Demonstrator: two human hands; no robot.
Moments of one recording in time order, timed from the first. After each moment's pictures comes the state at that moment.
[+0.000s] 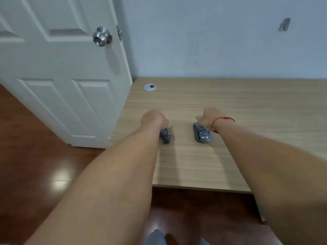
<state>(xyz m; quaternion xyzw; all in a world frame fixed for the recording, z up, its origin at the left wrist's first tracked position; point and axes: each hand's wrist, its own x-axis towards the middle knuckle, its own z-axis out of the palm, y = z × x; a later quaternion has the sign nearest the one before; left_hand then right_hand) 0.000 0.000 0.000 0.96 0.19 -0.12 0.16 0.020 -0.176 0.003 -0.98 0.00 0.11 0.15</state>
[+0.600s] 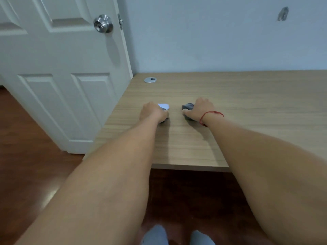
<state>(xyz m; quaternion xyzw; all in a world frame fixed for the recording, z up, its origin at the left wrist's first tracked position) -0.020 0.005 -0.078 0.94 0.23 0.00 0.26 0.002 -0.147 -0.077 -0.98 -0.02 0.00 0.22</state>
